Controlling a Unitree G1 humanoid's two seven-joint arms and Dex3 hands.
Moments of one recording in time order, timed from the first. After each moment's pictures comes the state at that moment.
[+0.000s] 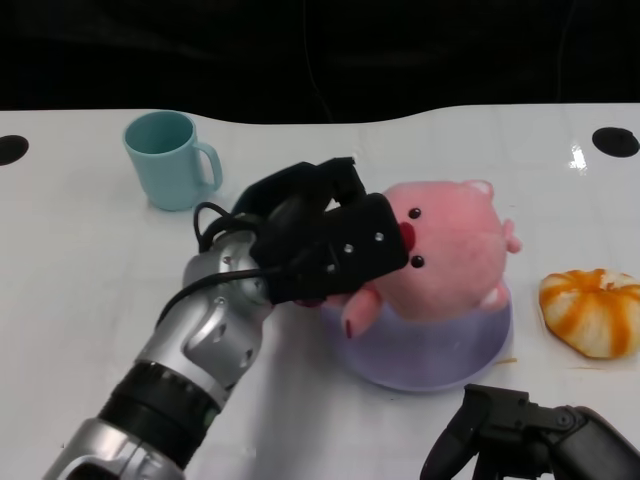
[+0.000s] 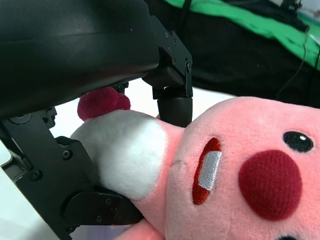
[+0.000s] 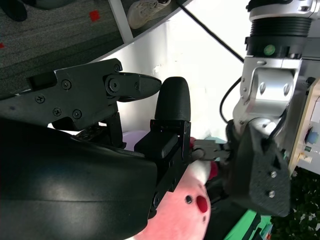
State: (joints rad) left arm -0.68 0.02 -0.42 0.48 0.53 0.25 -0.09; right arm 0.50 -0.29 0.19 -0.84 -0.08 0.28 0.29
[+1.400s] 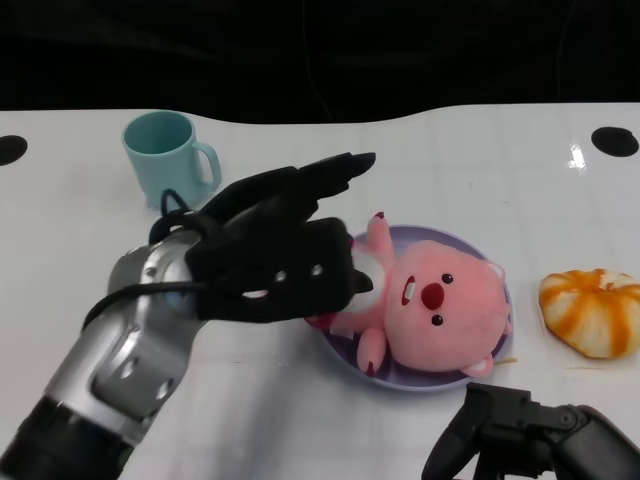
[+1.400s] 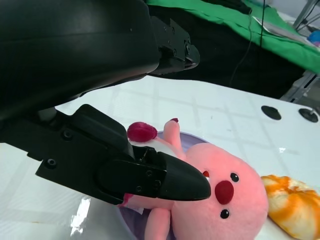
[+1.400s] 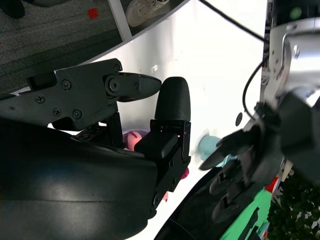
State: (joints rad) left arm -0.49 0.24 -0.36 0.02 0.41 0.19 -0.38; right arm 0.50 -0.29 0.19 -0.83 -0.08 0.26 0.29
